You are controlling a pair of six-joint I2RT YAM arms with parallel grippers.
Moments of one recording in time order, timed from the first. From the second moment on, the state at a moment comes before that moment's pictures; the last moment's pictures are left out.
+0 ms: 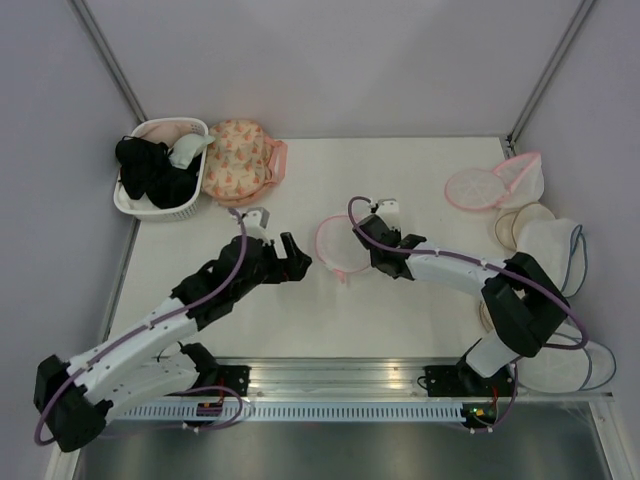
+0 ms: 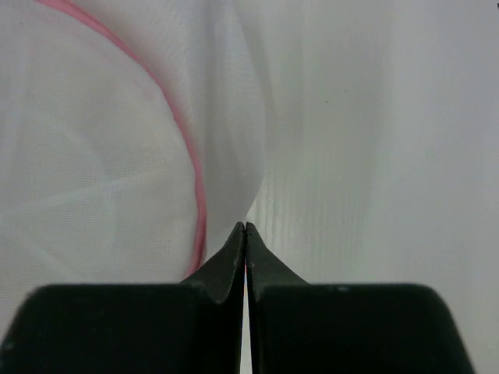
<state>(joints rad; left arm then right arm) -0.77 0.84 0.68 -0.30 -0.22 -0.67 0.74 1.59 0.91 -0.33 0.55 0.52</state>
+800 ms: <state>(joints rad) -0.64 1.50 0.69 0.22 0.12 -0.77 0.88 0.93 0.69 -0.54 0.31 0.59</state>
